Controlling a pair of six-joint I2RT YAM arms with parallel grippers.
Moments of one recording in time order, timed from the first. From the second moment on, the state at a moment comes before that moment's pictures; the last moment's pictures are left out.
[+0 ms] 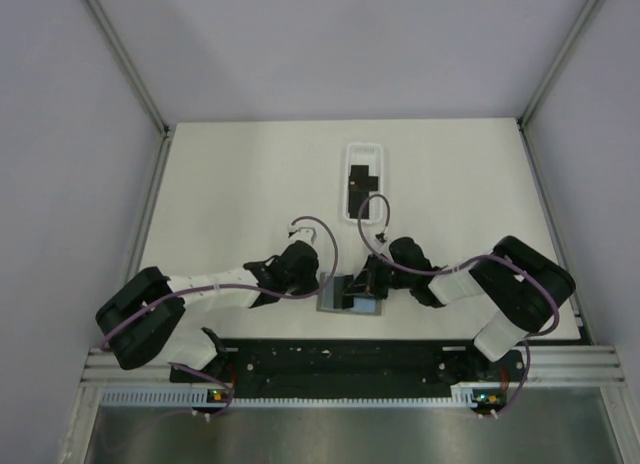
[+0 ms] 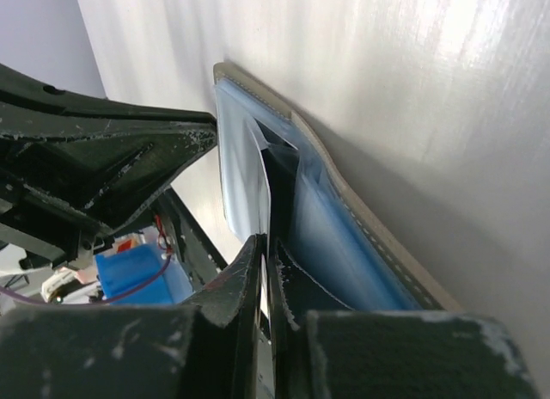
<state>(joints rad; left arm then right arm) -0.88 1.38 0.56 -0.06 -0.15 -0.71 0.71 1.61 0.37 0.63 -0.48 1.08</state>
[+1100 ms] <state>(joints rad) -0.88 1.39 0.56 -0.05 -0.12 -0.71 0.75 1.42 0.64 -0.19 -0.14 0.78</state>
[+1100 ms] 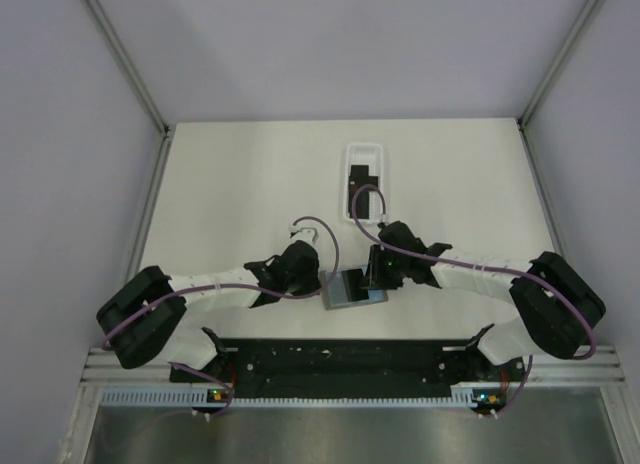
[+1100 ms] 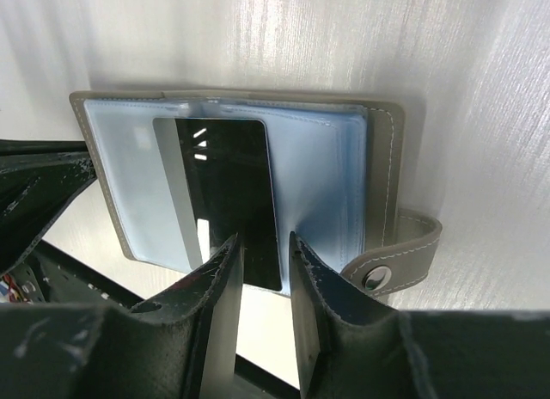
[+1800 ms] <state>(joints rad) -0.88 1.41 0.57 -0.03 -0.12 -0.71 0.80 1.52 0.67 -0.07 -0.19 0.77</state>
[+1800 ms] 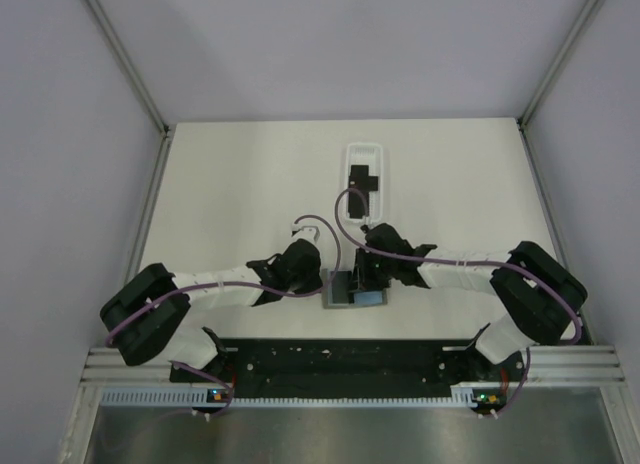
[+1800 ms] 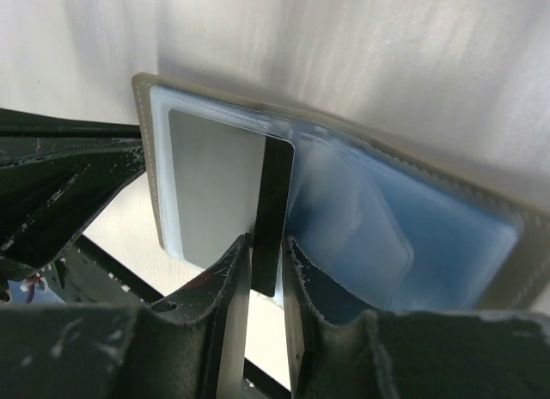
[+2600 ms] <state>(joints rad) -0.88 1.41 0.57 -0.02 -0.10 -0.71 0.82 1.35 0.72 -0.15 -0.15 0.69</state>
